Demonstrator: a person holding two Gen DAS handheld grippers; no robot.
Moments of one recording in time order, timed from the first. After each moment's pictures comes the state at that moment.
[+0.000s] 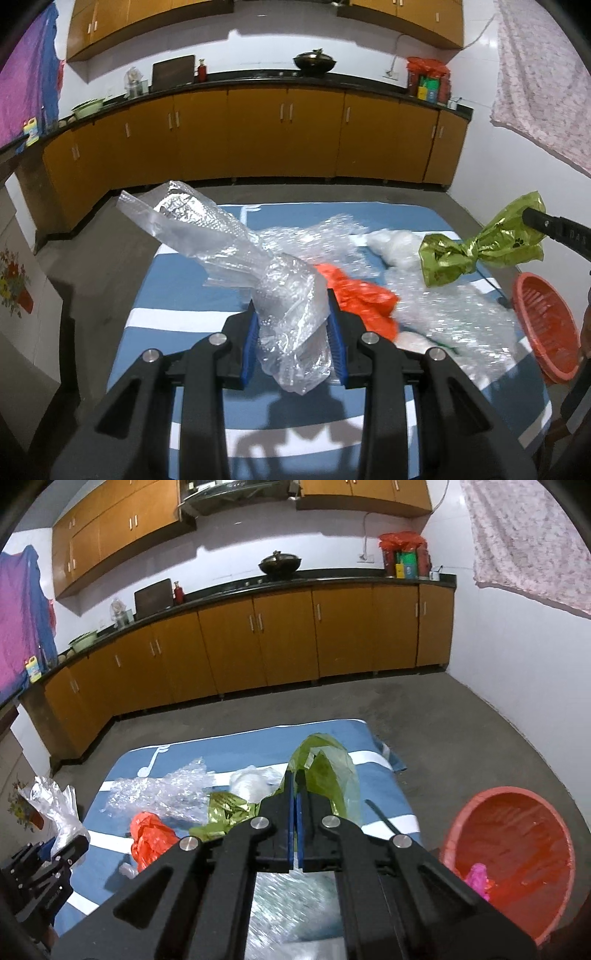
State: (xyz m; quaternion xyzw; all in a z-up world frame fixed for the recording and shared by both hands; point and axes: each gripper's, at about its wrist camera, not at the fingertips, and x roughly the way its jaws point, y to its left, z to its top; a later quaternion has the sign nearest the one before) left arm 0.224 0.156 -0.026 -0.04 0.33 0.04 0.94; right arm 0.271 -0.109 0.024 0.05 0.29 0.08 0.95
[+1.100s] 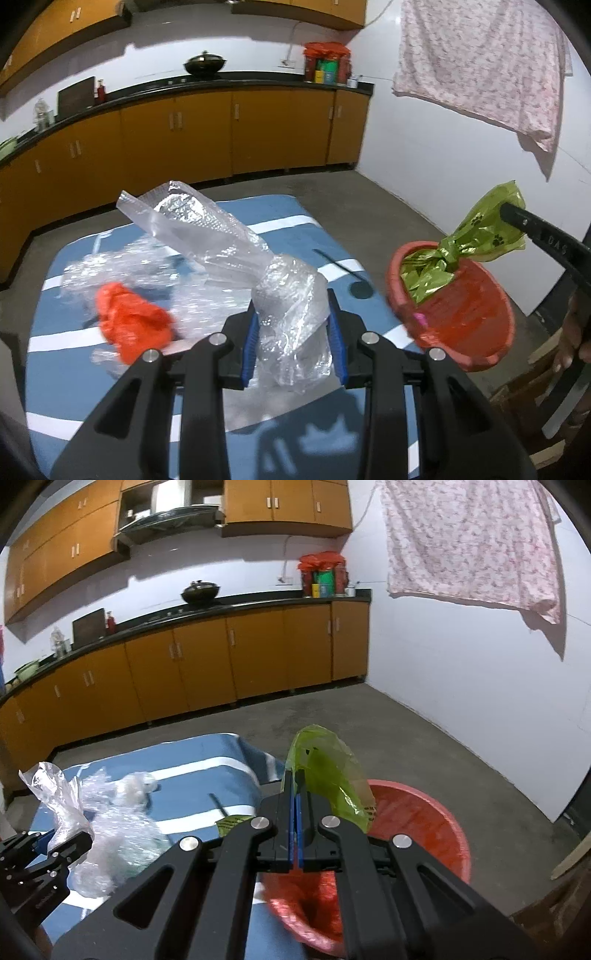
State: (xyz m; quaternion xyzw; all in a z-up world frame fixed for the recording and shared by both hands) left arm 0.236 -0.028 -0.014 0.00 0.33 -0.13 0.93; right arm 0.214 -0.248 0.024 0.05 0.25 -0.07 0.96
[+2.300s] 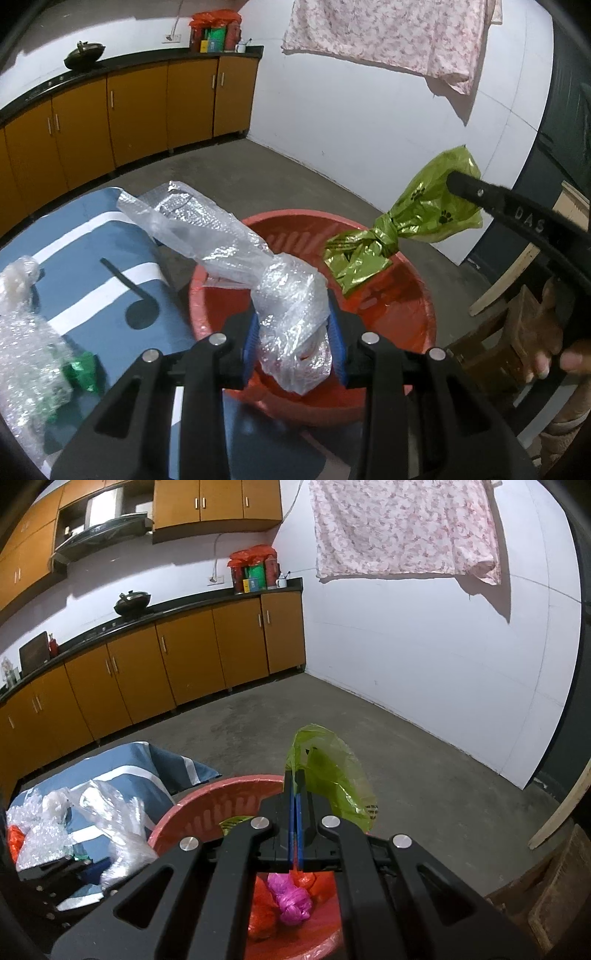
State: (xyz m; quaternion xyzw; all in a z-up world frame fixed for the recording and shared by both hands) left arm 0.277 -0.211 -0.063 0.03 0.37 -0.32 0.87; right arm 0.211 -0.363 0.004 0.10 0.26 -0.16 0.95
